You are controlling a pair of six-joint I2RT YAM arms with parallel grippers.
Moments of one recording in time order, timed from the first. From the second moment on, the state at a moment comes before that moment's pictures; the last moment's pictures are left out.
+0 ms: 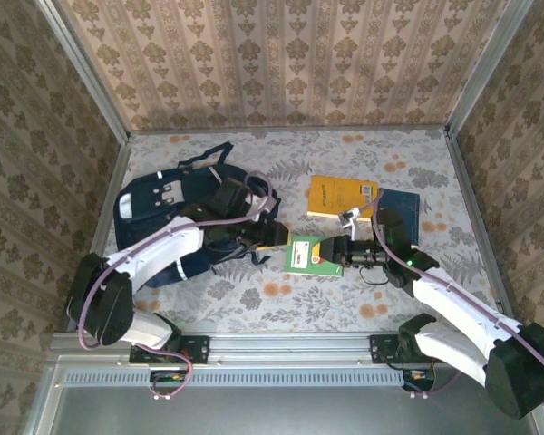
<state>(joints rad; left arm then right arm) -0.65 1.42 1.01 -0.49 0.69 -0.57 0.41 0.96 0.50 -0.07 -0.72 0.81</state>
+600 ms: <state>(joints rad) -0.25 1.63 1.38 -0.62 0.43 -0.56 0.40 0.93 0.54 -0.25 -0.50 0.76</state>
